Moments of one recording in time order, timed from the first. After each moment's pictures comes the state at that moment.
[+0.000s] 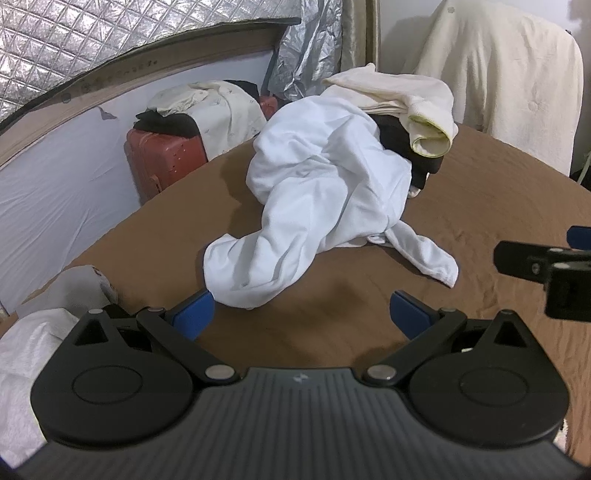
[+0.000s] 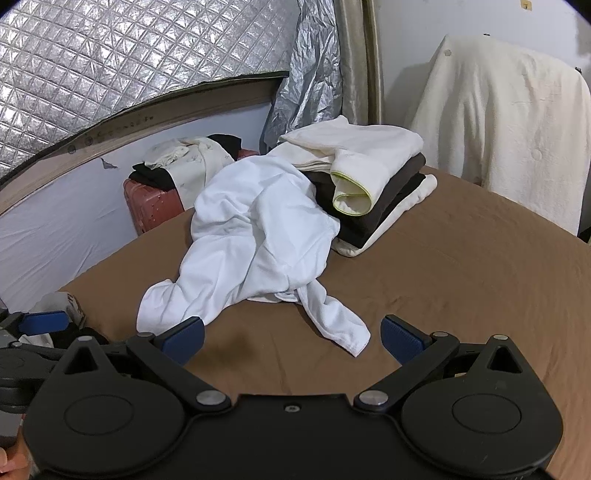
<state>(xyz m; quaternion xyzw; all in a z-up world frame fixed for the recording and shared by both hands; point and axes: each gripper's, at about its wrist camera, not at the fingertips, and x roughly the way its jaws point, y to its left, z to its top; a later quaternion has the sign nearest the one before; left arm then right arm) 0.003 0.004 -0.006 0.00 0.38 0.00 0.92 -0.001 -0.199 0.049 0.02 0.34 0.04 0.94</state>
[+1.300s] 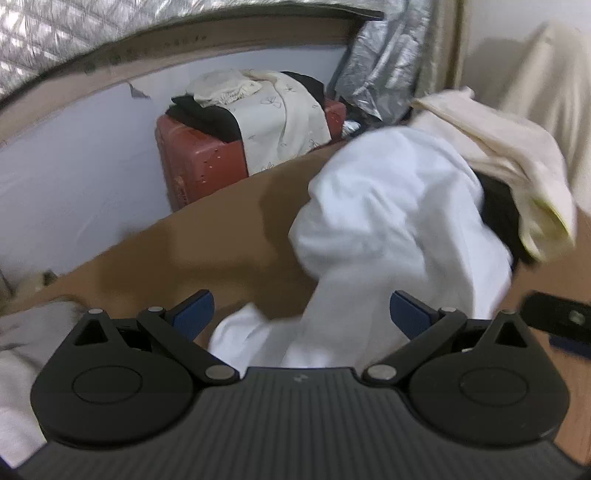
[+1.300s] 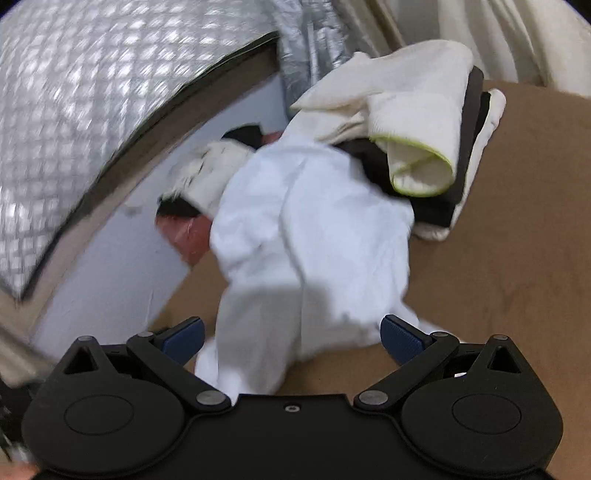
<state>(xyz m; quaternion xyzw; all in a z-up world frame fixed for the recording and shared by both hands) 0.193 0.049 -0.040 -0.08 0.38 0.11 0.91 0.178 -0.227 -0.008 0.25 0.38 0.12 0.88</state>
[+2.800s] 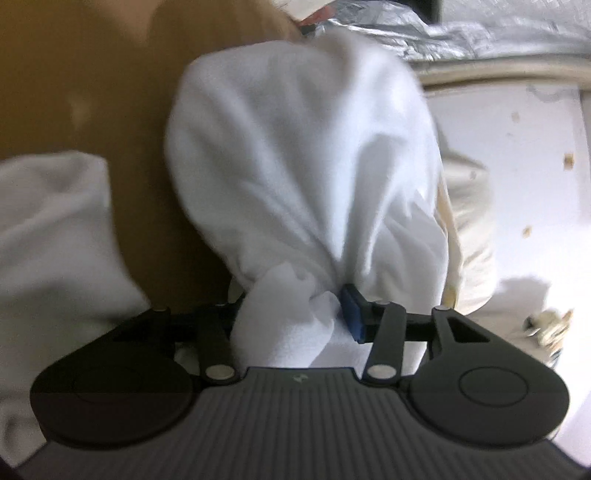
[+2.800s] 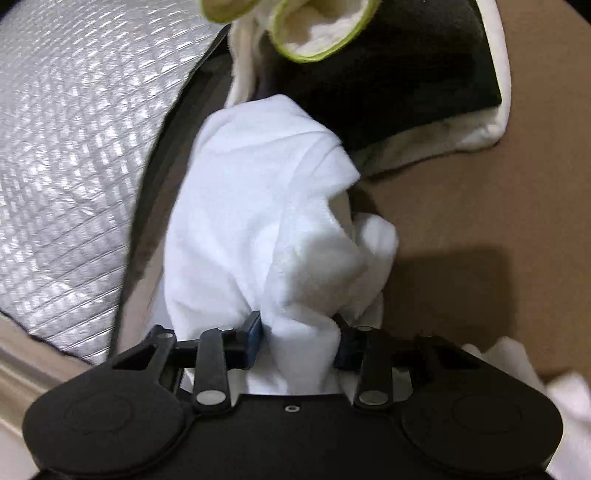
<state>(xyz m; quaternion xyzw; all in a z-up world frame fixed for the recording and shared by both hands) 0.242 0.115 -0.227 -0.53 0.38 -0.16 0.74 0.273 -0.233 -0.141 0.44 0.37 0.25 0.78</state>
